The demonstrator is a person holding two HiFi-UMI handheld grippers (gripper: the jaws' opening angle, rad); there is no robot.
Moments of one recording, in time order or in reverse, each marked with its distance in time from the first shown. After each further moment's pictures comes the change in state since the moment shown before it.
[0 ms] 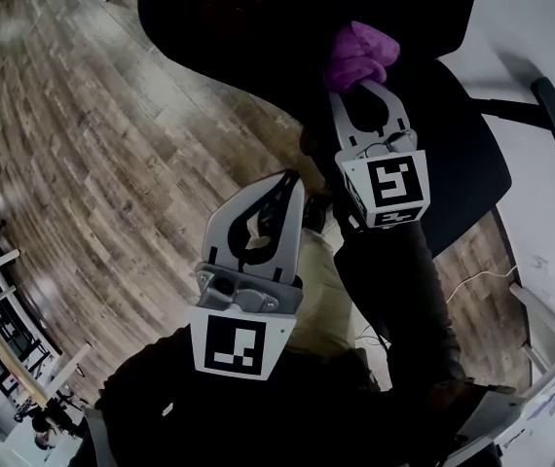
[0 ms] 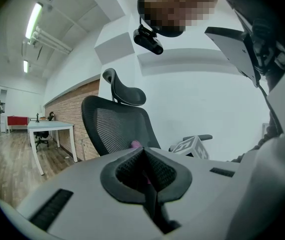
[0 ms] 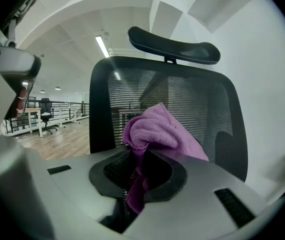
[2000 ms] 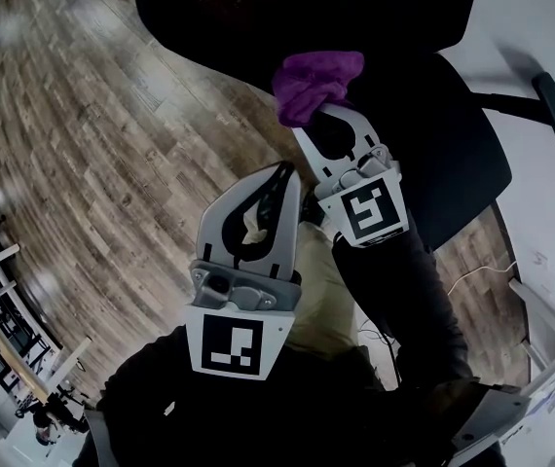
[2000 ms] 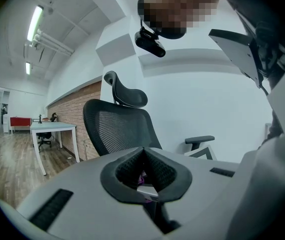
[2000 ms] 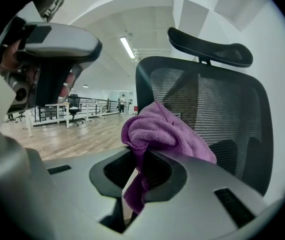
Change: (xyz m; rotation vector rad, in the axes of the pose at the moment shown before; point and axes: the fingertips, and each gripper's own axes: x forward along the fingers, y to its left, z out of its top) left arm 0.000 0.004 0.003 -0.004 -0.002 0.028; right arm -0.012 0.078 -0.014 -0.147 0.011 0.280
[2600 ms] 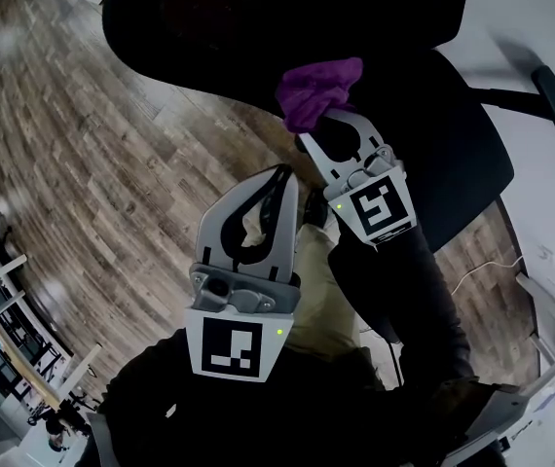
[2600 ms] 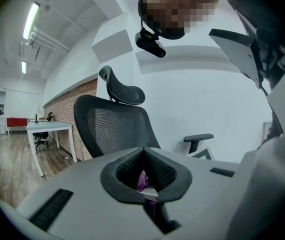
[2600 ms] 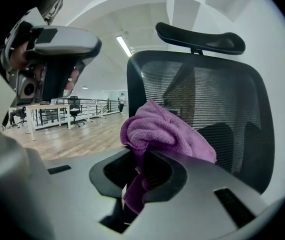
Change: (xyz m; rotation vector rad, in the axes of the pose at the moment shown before) left arm 0.019 -0.010 0.001 0.017 0.016 -0.029; right arm -0.011 -0.020 -0.025 0.070 0.018 0.016
